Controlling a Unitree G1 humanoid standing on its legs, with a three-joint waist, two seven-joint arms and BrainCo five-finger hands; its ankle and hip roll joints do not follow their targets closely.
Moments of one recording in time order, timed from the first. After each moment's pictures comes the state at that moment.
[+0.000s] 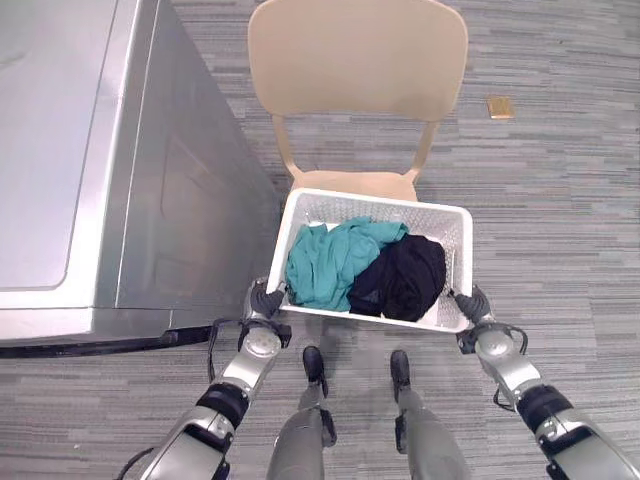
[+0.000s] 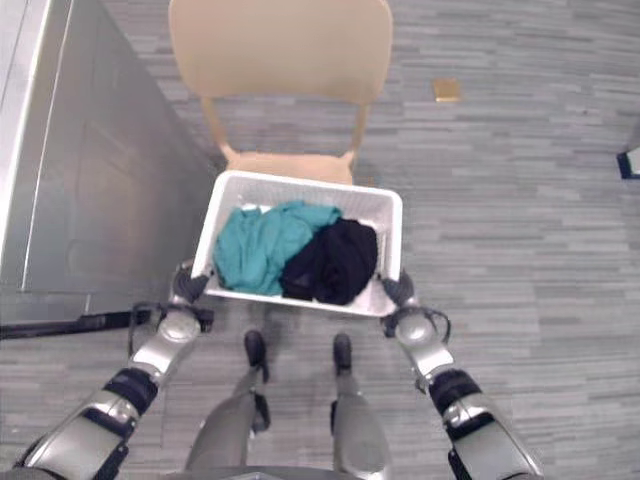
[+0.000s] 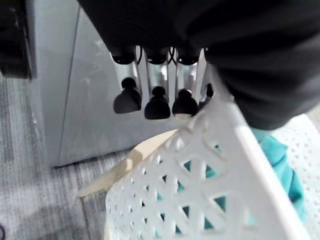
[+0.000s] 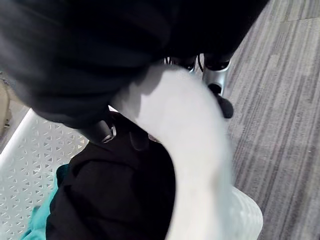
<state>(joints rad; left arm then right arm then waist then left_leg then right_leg) -0.40 0.35 -0.39 0.72 -0.17 -0.03 0.39 -0.39 -0.38 0.40 0.68 0.12 0.00 -0.32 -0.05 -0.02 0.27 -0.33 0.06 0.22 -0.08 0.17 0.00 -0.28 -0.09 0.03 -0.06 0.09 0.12</state>
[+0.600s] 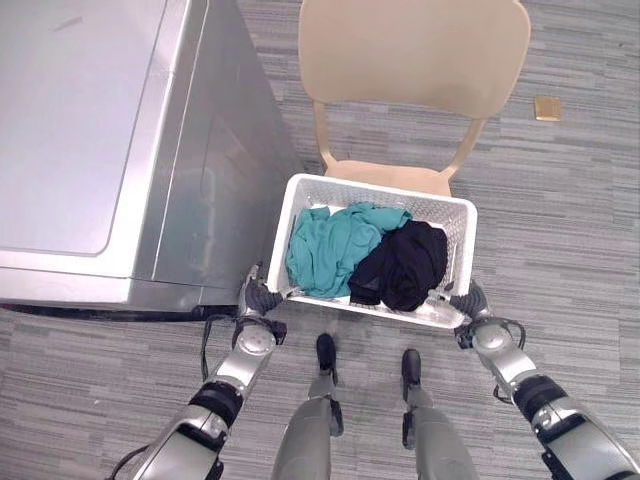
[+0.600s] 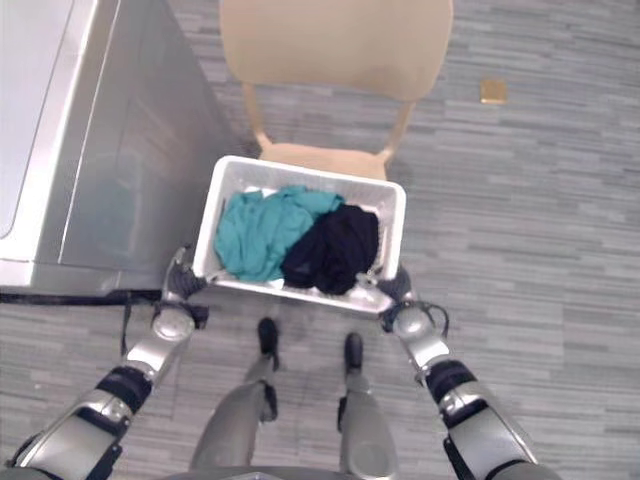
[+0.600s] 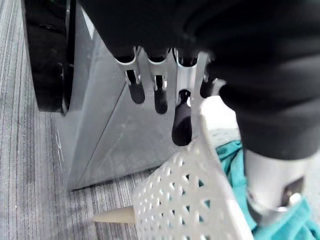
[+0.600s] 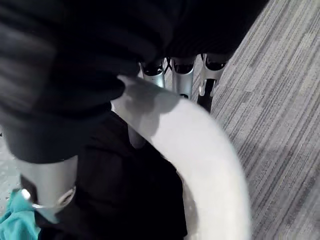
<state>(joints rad) -0.35 0.39 -0.39 0.67 -0.17 -0.04 0.35 -0.40 -0.37 0.42 0.75 0.12 -0.01 -0.31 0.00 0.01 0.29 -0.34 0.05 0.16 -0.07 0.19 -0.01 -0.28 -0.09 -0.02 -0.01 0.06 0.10</state>
